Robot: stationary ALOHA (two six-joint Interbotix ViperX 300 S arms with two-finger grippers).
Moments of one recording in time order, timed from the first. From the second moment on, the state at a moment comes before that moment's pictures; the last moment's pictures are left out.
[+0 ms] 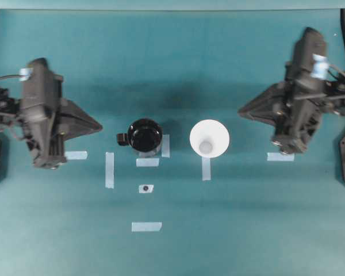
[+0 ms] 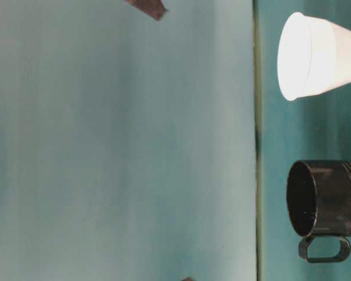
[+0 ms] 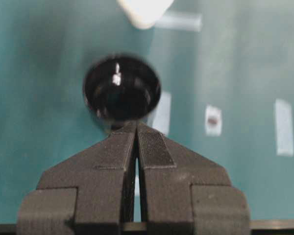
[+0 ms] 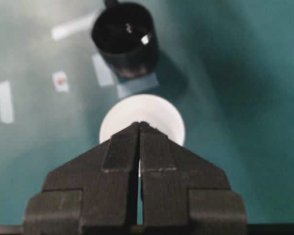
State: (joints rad) left arm 0.08 -0.52 0.91 0.02 0.24 -0.06; right arm -0.15 -0.51 0.82 0.07 0.37 0.17
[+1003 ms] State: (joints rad) left arm 0.07 -0.23 0.74 0.02 0.43 0.03; right arm -0.15 -0.16 0.62 0.00 0.64 0.17
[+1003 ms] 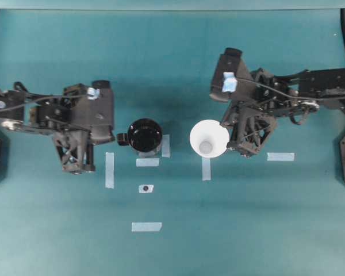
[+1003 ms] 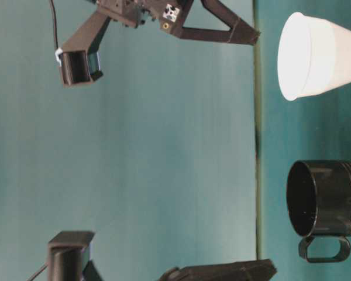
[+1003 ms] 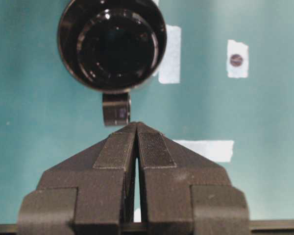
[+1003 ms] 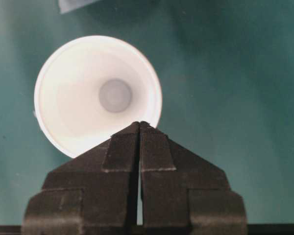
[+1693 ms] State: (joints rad) left arm 0.09 -0.19 0.73 0.02 0.44 0.15; right arm -0.15 -0.08 0.55 -0.02 0.73 0.13
